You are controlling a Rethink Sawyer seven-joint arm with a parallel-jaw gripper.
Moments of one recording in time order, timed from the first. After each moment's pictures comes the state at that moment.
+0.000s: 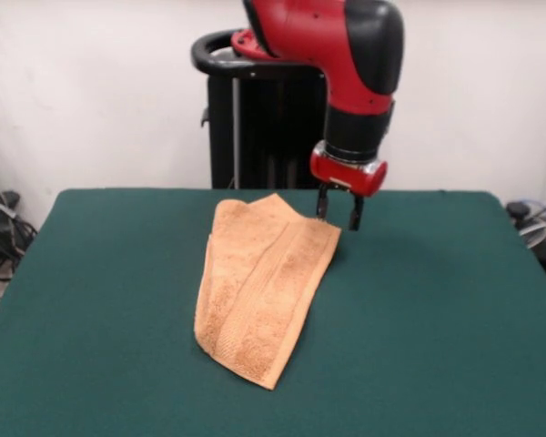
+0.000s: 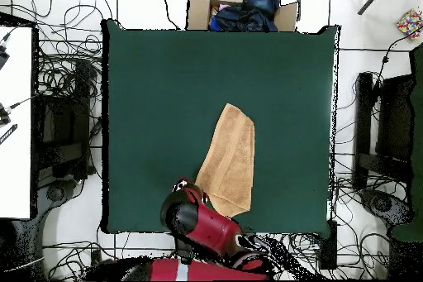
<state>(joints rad) -0.19 -0.55 0.03 2.31 0.33 -0.22 1.83</state>
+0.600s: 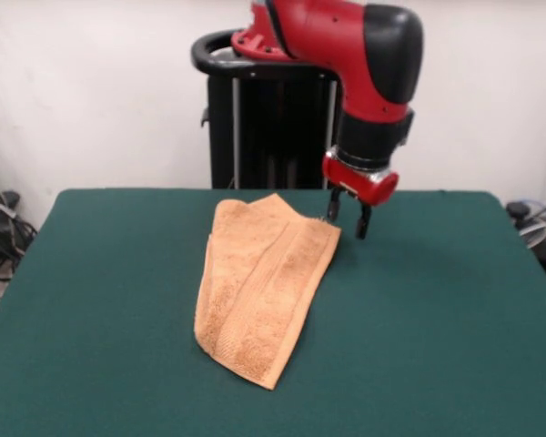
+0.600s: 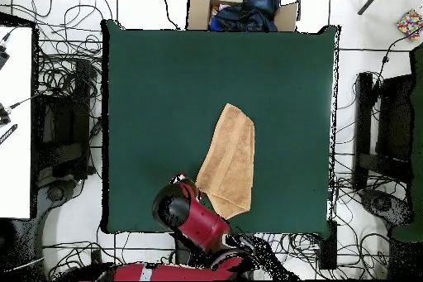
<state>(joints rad) -0.11 -0.55 0.03 2.31 0.54 -0.22 1.96</state>
